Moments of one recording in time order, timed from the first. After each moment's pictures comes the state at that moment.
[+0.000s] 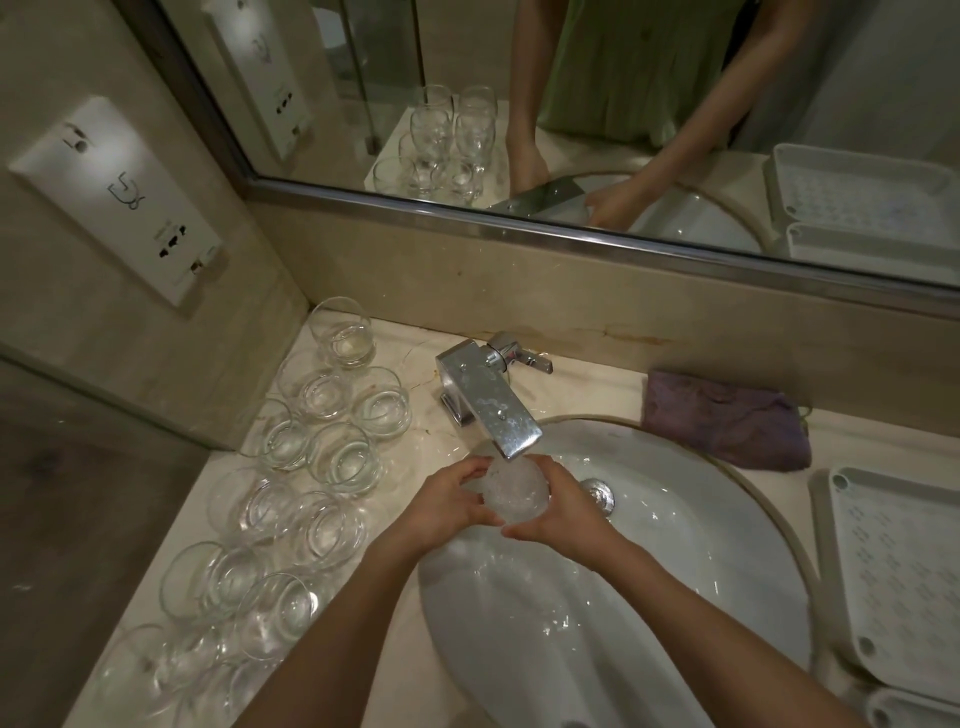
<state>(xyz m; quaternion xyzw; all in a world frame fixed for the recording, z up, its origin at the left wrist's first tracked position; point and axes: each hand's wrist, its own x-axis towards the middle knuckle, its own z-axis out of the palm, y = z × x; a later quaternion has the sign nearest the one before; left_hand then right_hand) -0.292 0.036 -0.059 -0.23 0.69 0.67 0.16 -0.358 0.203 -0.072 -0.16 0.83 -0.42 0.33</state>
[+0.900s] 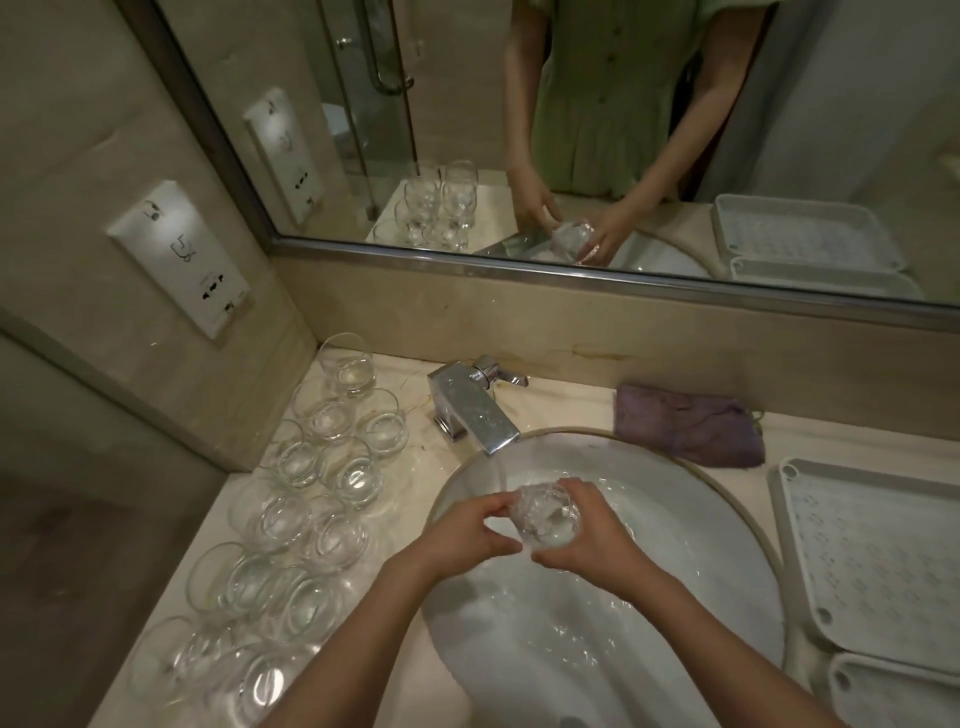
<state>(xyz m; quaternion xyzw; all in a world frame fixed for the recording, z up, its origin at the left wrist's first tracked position) -0.269 0.076 -0.005 -0.14 0.81 0.53 0.23 -0.331 0.257 -0.024 -0.17 0.86 -0.39 0.27</state>
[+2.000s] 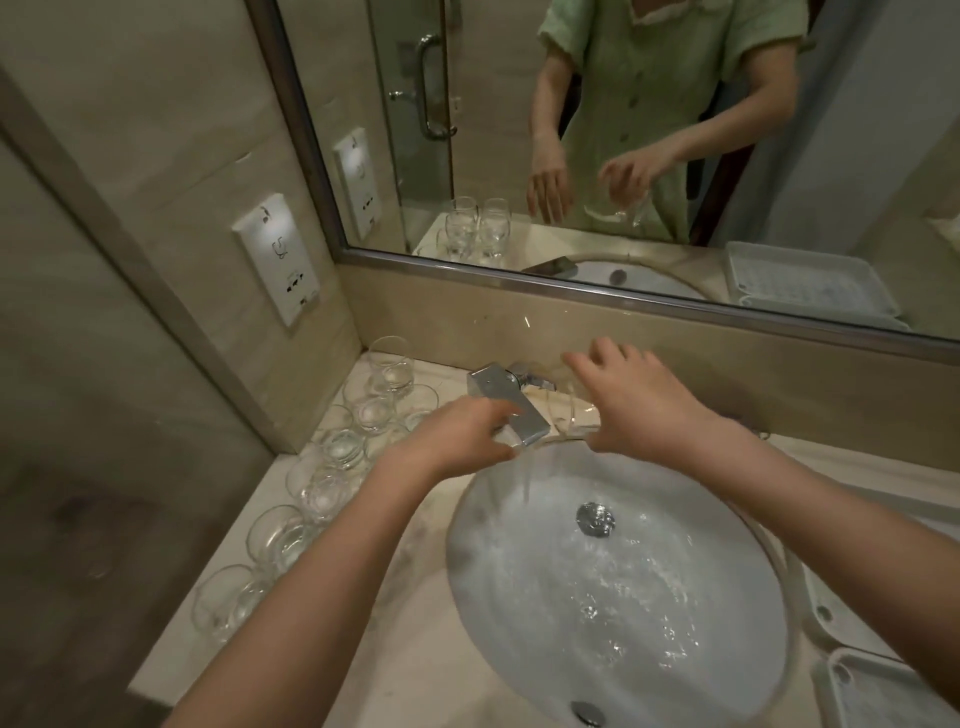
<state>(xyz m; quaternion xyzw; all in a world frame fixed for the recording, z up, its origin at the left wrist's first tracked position) -0.269 0.040 0.116 -0.05 0.96 0.25 0.11 -0.354 0.221 0.161 -0.43 0.90 0.07 0.00</state>
